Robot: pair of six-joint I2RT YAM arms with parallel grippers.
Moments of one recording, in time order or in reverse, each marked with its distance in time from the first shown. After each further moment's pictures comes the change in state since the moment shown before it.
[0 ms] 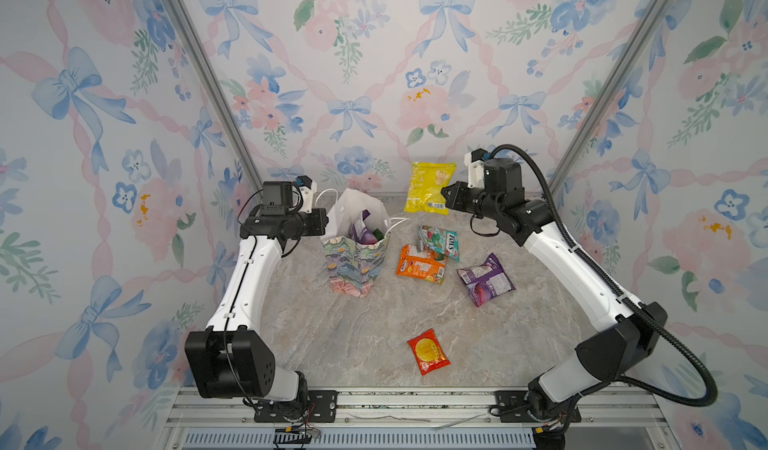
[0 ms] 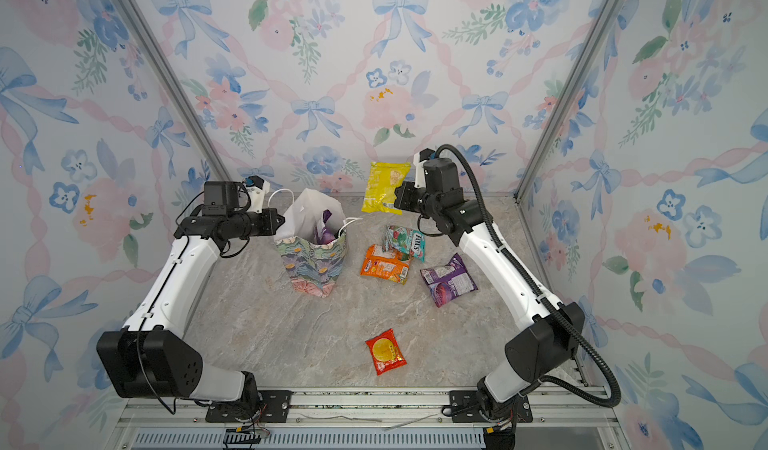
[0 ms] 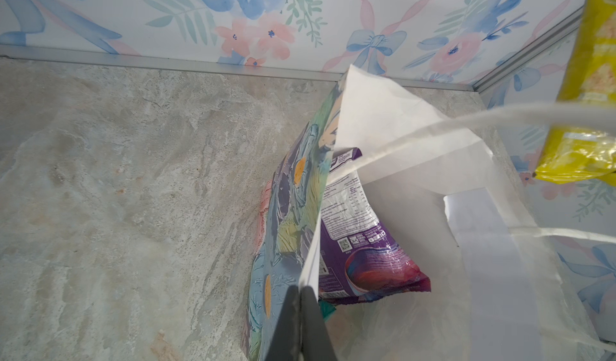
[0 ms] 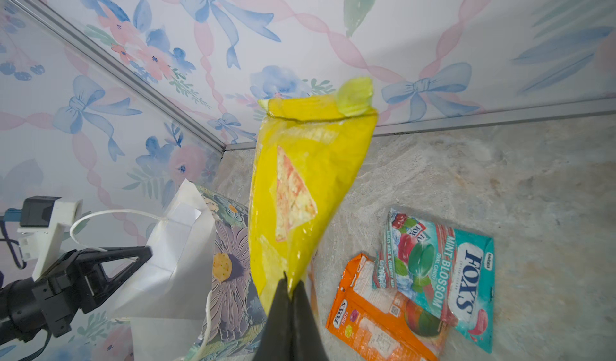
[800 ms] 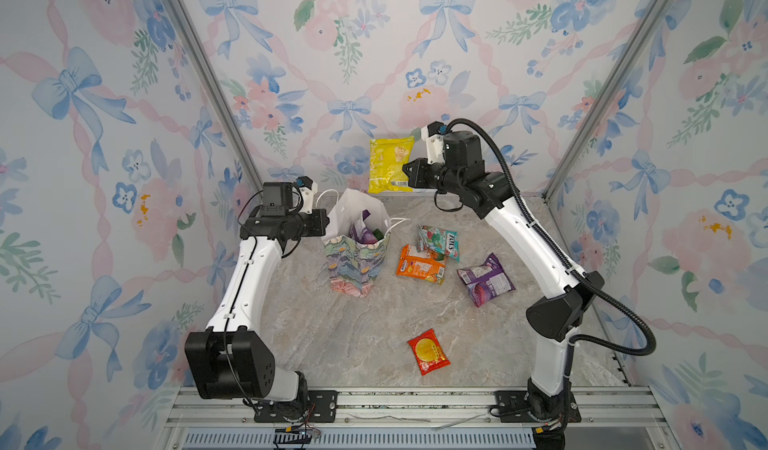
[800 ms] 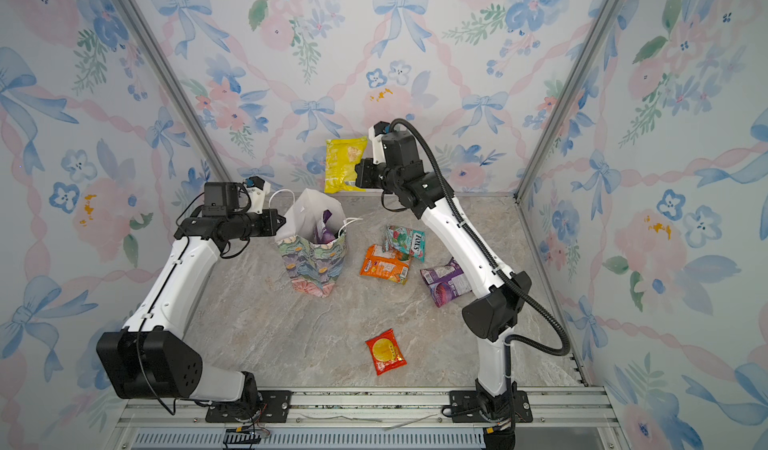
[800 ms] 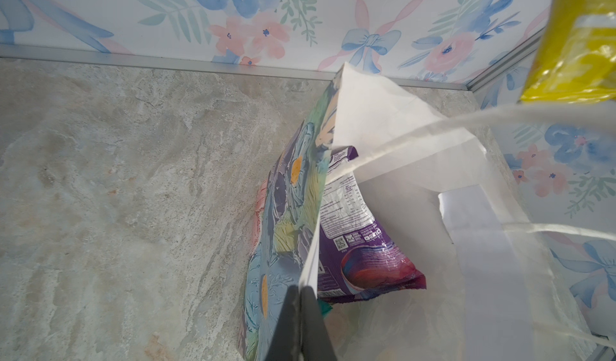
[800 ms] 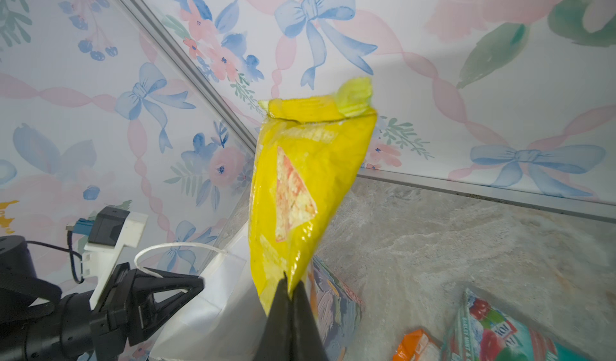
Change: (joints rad) left arm 0.000 -0.005 -0.010 0.006 0.014 0.000; right arm 0.155 0.349 0.562 -0.129 0.005 -0.078
